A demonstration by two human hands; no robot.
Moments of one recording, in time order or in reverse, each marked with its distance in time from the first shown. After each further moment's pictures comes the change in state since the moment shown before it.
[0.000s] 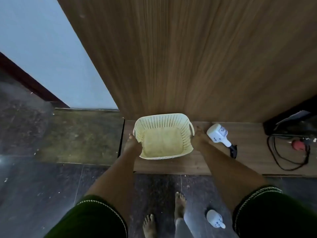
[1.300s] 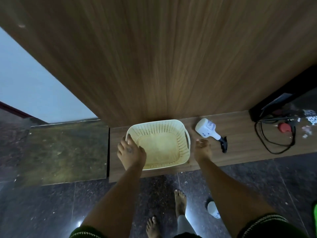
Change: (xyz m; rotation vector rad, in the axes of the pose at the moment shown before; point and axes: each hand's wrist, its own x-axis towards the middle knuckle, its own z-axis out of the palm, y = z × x) left_hand -0.028 0.032 0.045 0.268 0.414 0.261; right_hand 0.008 0.082 0.042 0.672 0.357 0.303
